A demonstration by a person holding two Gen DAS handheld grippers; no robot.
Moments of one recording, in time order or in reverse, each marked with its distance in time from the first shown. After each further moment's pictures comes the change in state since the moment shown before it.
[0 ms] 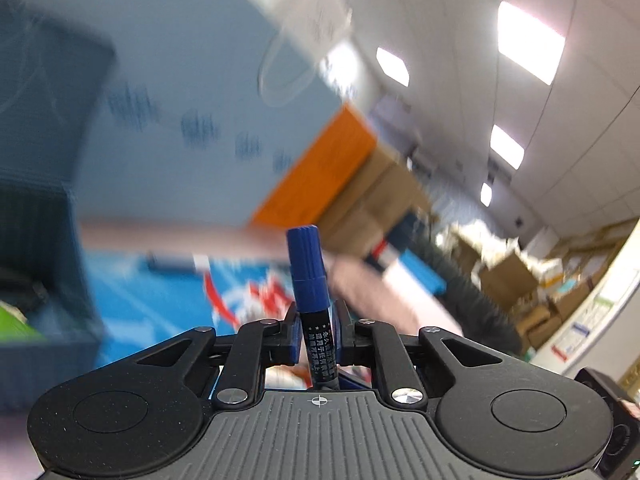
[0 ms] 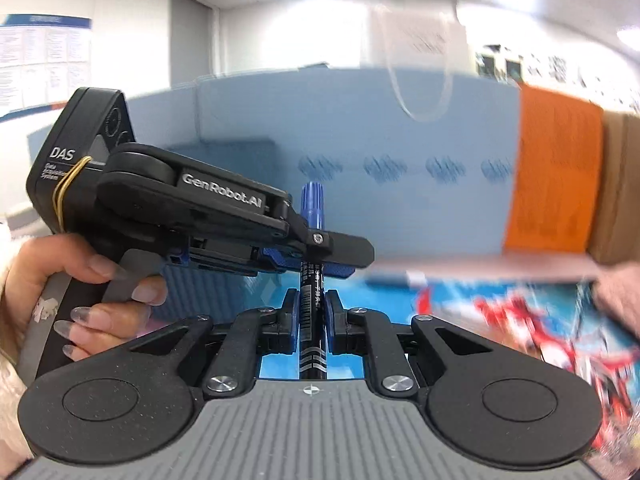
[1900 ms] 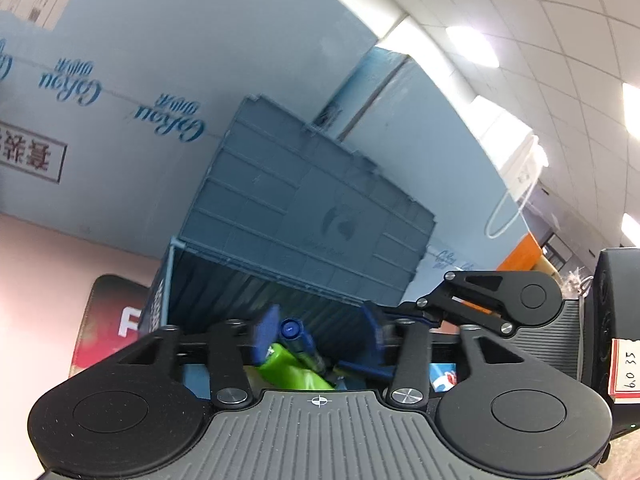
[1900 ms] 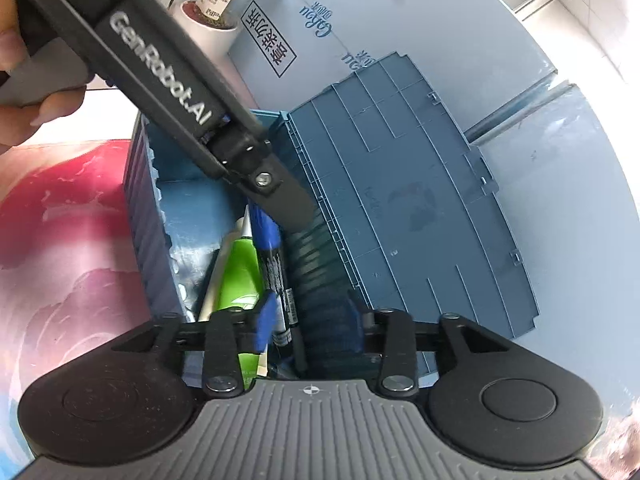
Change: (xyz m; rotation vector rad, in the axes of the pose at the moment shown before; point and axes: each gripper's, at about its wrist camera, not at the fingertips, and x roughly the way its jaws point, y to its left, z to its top) left arm -0.119 0.100 0.032 -0.116 -0.195 0.451; right arm 0.193 0.140 0.056 -1.003 0.366 0.275
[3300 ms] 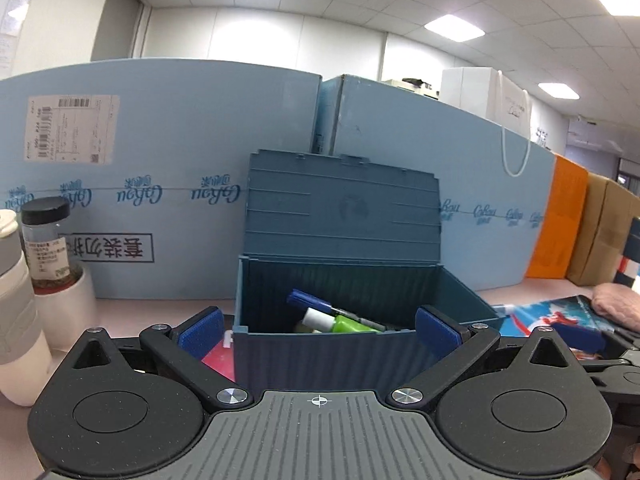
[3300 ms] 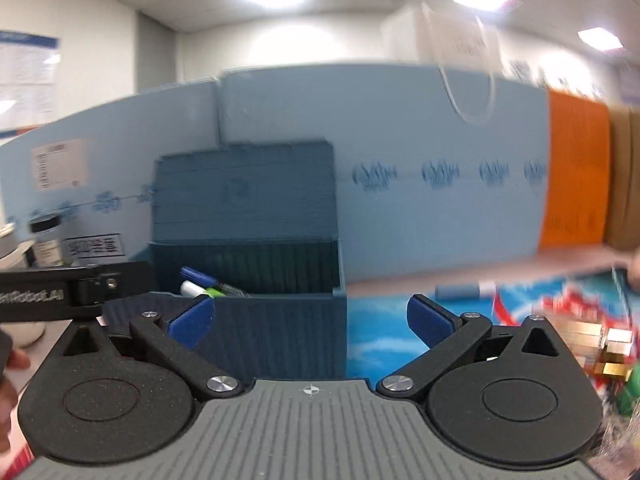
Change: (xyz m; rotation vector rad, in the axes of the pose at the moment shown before) left arm -0.057 -0.045 -0.072 0.394 -0.194 0.325; right arm -0.072 0.082 -0.087 1.182 -0.324 -0.387
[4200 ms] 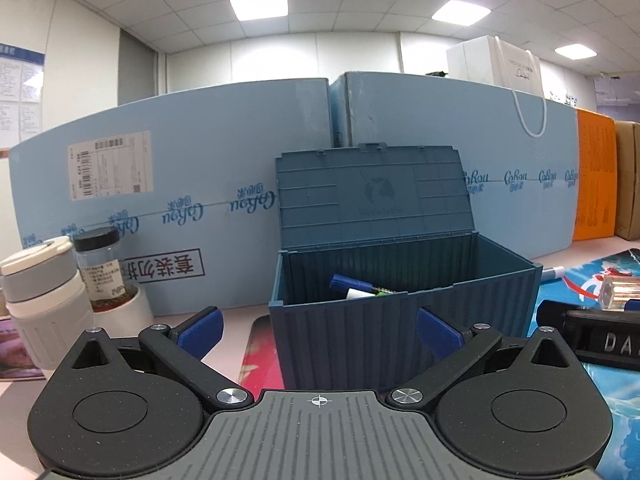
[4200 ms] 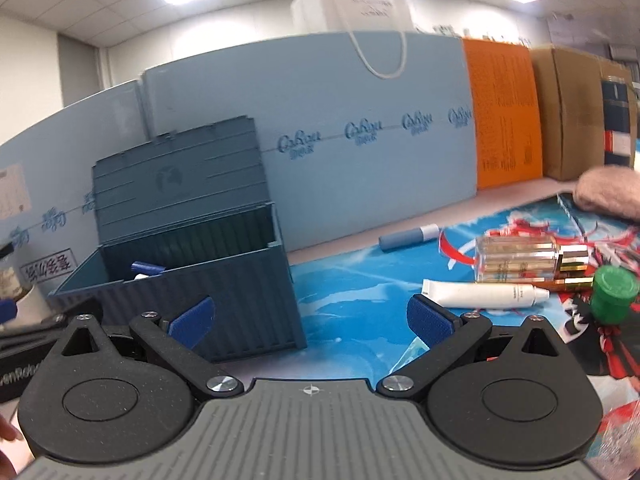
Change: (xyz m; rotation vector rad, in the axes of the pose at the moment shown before) left arm -0.015 -0.022 -0.026 0.154 -0.030 0.183; right arm -0.024 -0.005 -0.022 0.097 -0.017 -0.151
